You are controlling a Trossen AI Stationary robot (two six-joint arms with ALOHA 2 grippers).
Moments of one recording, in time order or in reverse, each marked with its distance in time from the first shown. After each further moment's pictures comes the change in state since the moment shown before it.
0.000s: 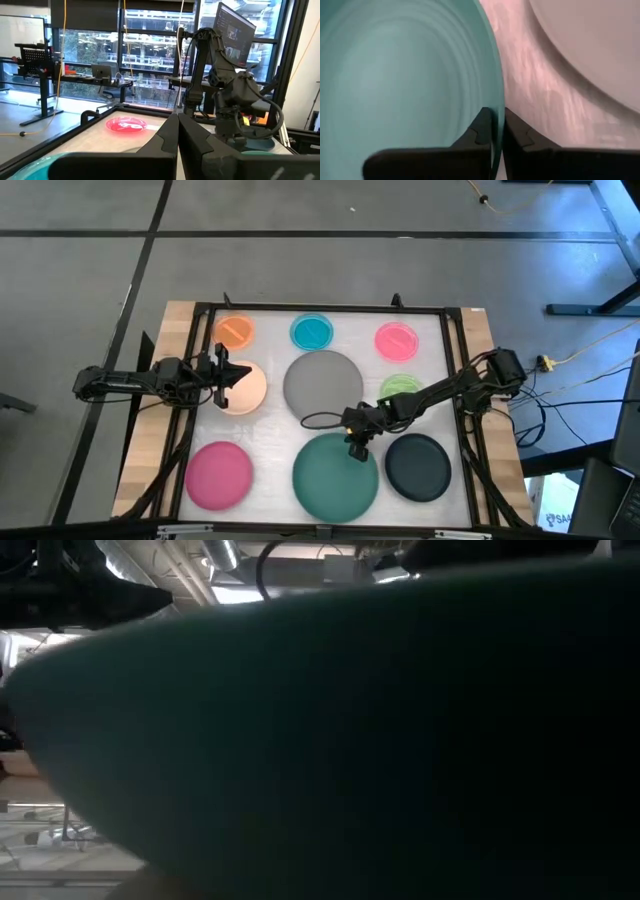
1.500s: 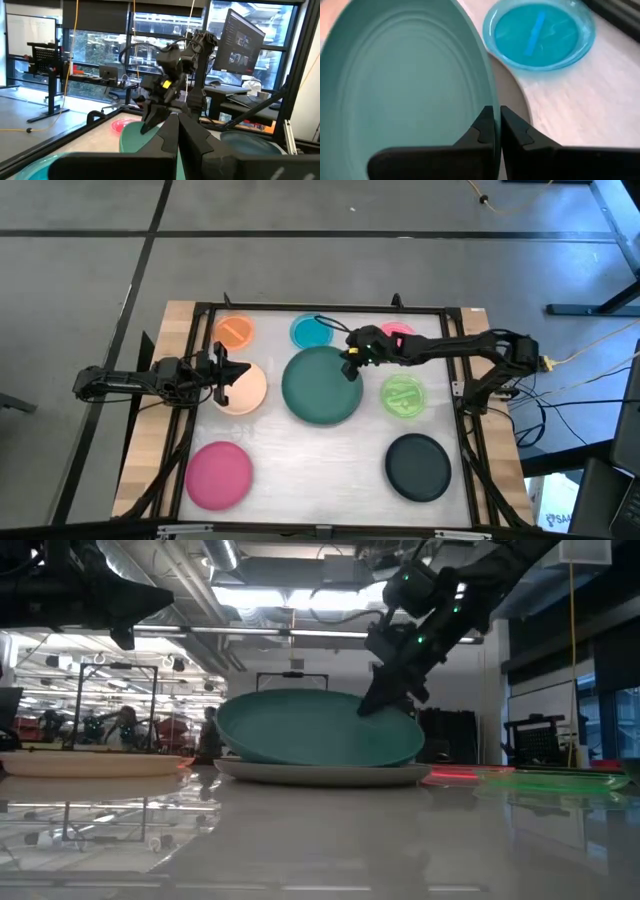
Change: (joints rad) left arm 0.000 0.000 0.000 0.018 -0.046 -0.027; right arm -0.540 -0.149 0.003 0.066 0.113 -0.310
